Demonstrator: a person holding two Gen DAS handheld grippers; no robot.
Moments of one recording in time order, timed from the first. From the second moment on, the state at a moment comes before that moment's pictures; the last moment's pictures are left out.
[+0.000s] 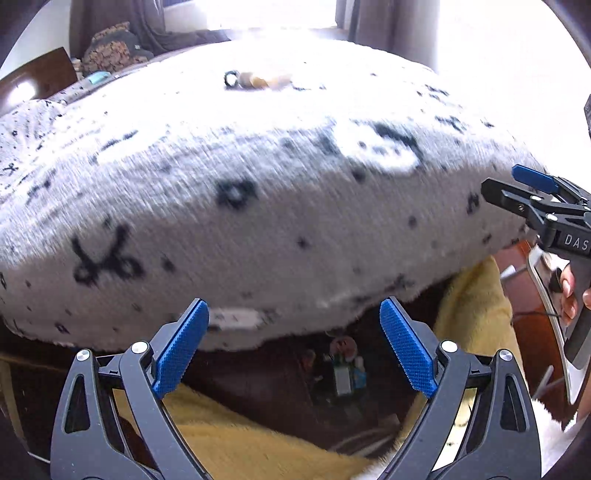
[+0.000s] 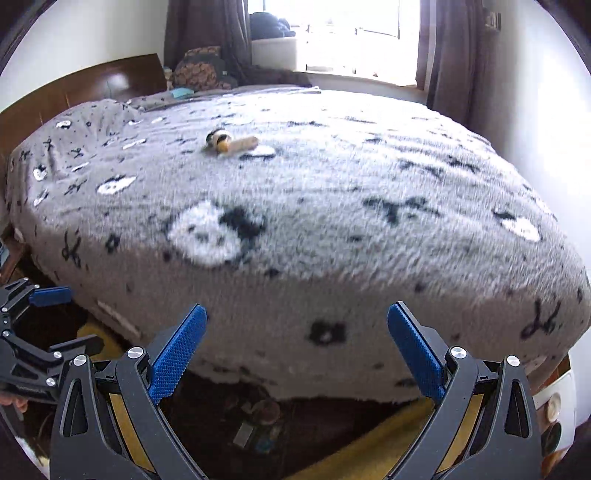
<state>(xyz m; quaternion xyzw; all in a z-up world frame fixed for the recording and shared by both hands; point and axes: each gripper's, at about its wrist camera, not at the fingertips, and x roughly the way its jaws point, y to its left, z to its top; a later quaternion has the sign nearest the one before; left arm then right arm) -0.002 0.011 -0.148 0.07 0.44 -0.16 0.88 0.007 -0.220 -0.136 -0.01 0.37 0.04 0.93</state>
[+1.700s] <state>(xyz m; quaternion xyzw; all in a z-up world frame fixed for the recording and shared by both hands) 0.234 0.022 -0.131 0.07 0.42 -0.11 0.90 0.291 -0.142 -0.140 -0.04 0.40 0.17 0.90</state>
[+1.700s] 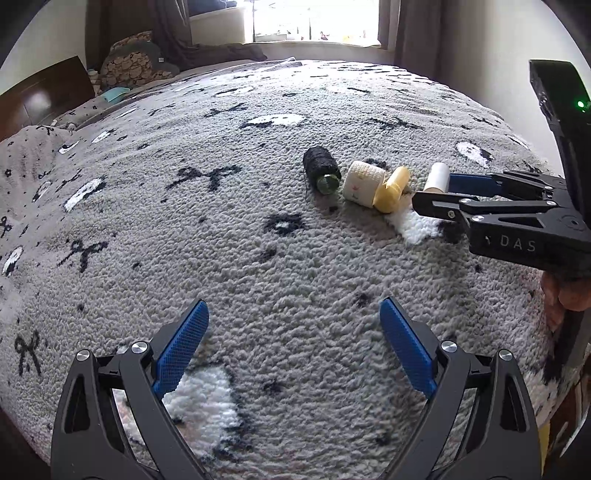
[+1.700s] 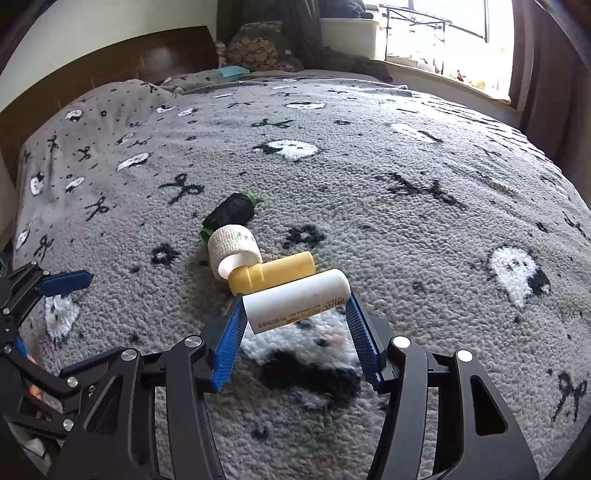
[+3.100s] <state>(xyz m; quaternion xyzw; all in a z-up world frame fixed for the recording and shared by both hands) 0.230 -0.039 -0.044 0.12 0.33 -0.16 0.92 0.190 -0.232 -0.086 0.00 0.33 0.12 0.94</state>
